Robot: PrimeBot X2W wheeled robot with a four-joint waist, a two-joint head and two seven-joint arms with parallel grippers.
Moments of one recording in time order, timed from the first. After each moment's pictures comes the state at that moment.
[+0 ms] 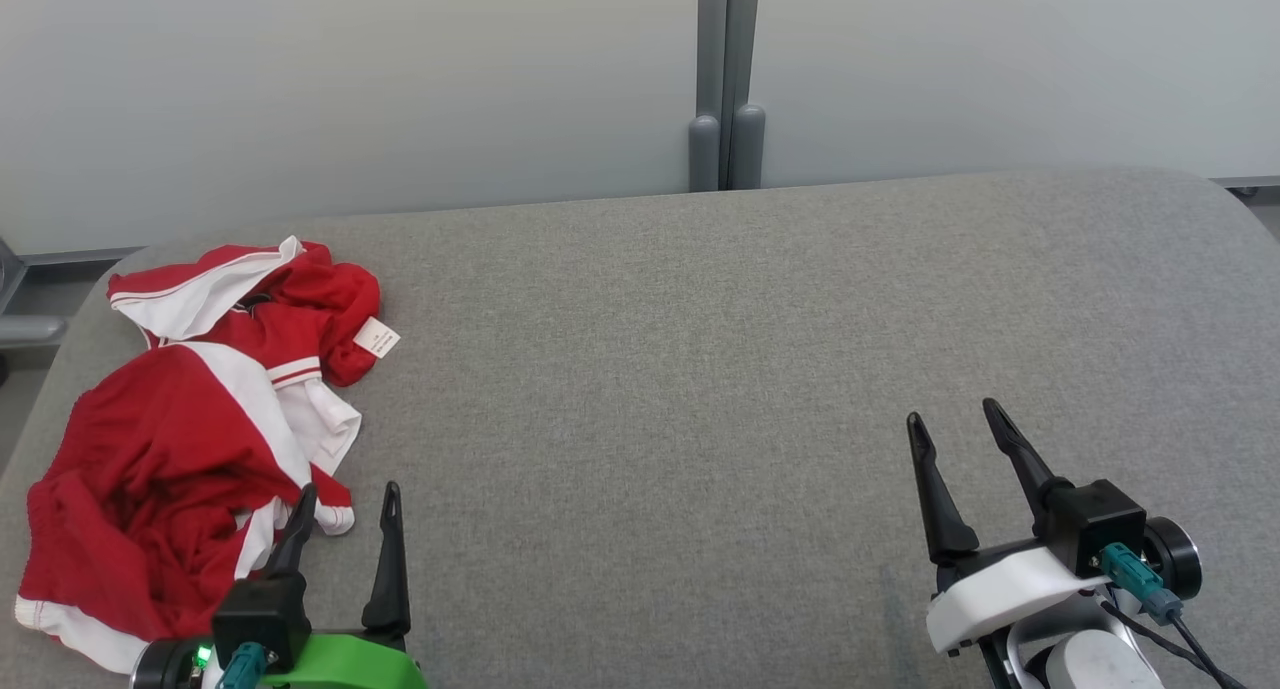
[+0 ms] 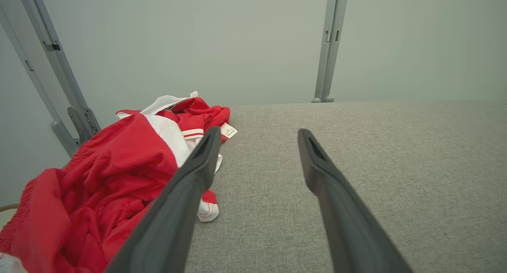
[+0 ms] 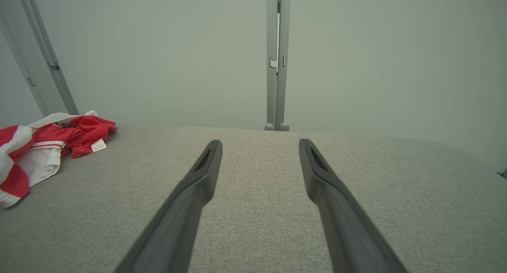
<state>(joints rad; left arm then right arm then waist) 0.09 0.06 -0.17 0.11 -0.21 0.08 -0.25 0.07 -0.09 0.25 0.09 0.12 -0.06 -0.25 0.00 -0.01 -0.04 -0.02</state>
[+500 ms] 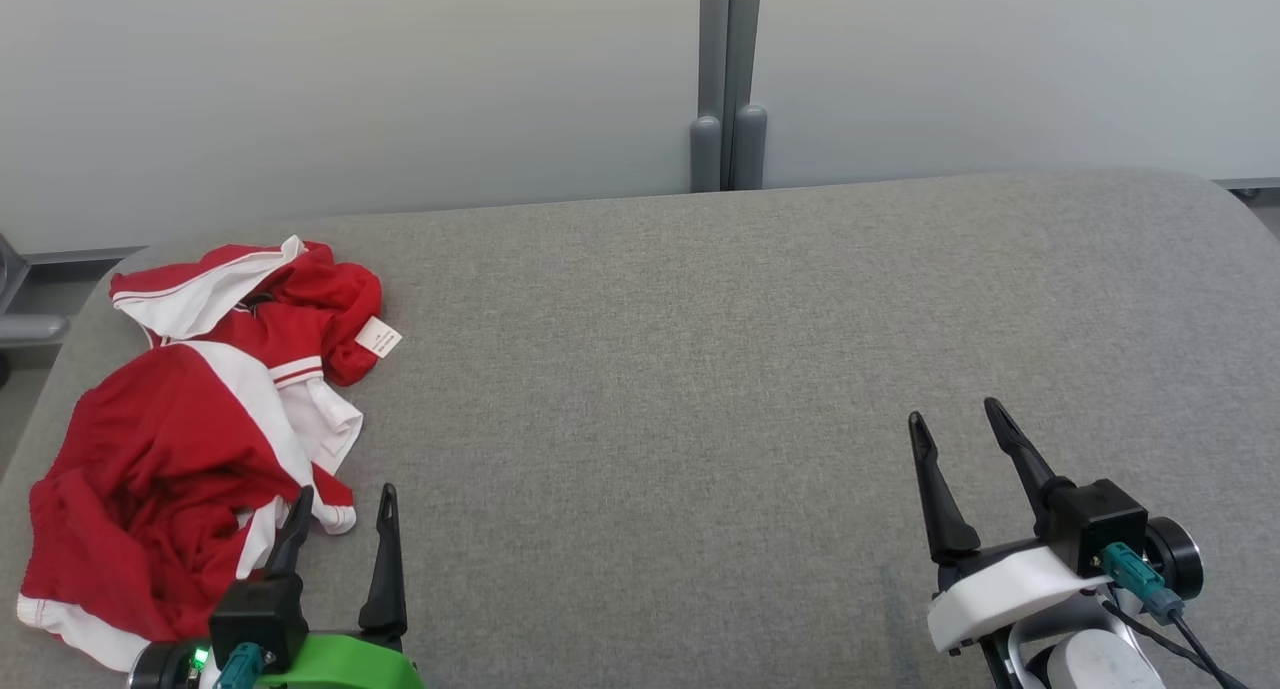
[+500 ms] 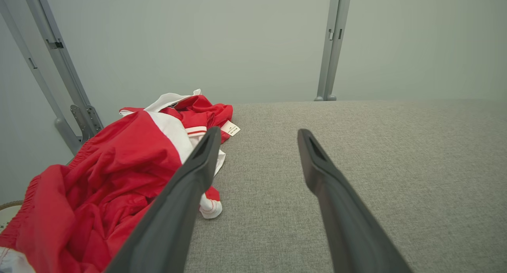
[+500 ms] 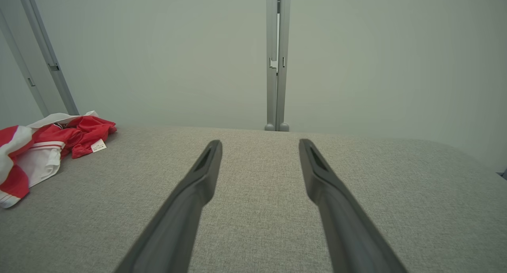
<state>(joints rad) 0.09 0.06 -0.17 0.12 -0.21 0.08 -0.25 0.07 -0.09 0.24 0.09 0.12 -0.06 -0.25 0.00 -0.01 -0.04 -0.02</state>
